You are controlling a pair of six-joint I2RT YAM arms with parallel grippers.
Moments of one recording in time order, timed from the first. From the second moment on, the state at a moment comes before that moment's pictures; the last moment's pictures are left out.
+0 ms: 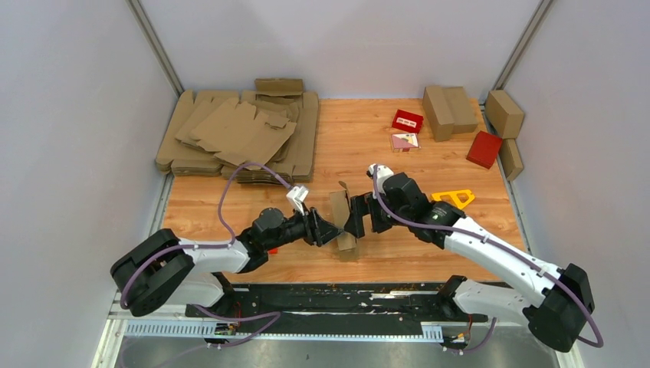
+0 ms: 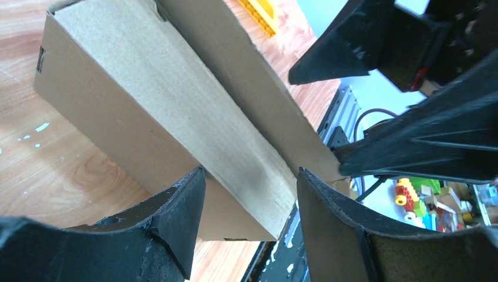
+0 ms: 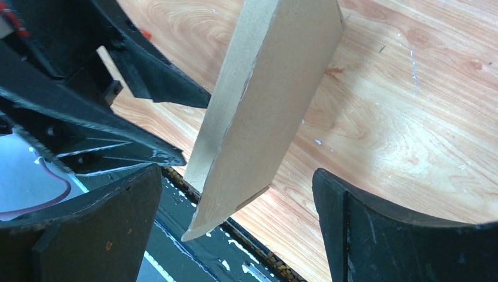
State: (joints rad) left arm -0.86 1.29 0.27 0.86 0.24 -0.77; right arm 0.79 1.06 0.81 -0.45 -0.13 0.43
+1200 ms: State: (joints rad) left arm -0.76 0.88 0.22 0.30 0.19 -0.55; right arm 0.99 1.59 1.21 -0.74 0.22 0.63
